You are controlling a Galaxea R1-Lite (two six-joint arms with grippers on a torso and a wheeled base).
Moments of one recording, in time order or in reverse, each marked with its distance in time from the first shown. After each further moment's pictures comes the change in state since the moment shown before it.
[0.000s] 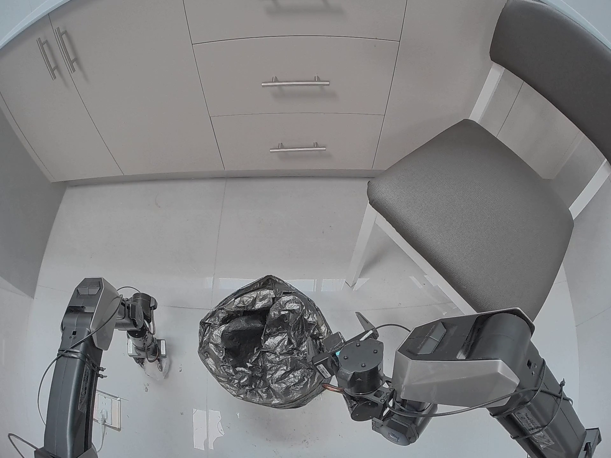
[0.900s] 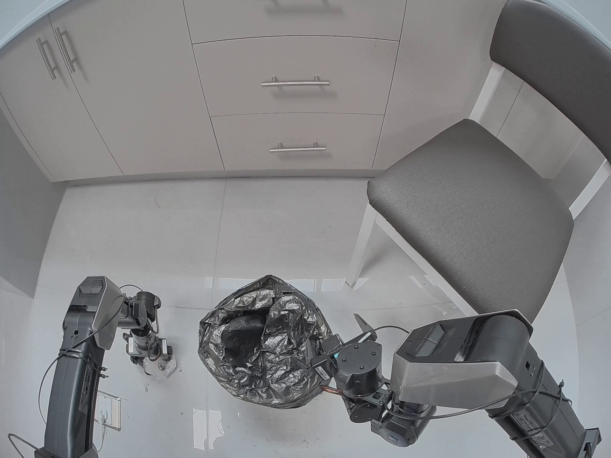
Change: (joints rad) left arm -0.019 -0.007 0.000 0.007 0.059 -0.031; right arm 0.007 0.005 -0.001 0.000 0.002 -0.001
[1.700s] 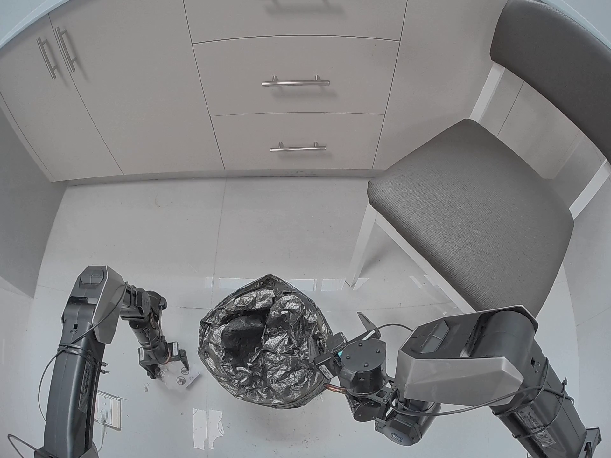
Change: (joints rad) left arm -0.046 -0.076 0.000 0.318 -0.311 -0.107; right arm -0.009 -0.022 0.025 0.000 0.002 0.003
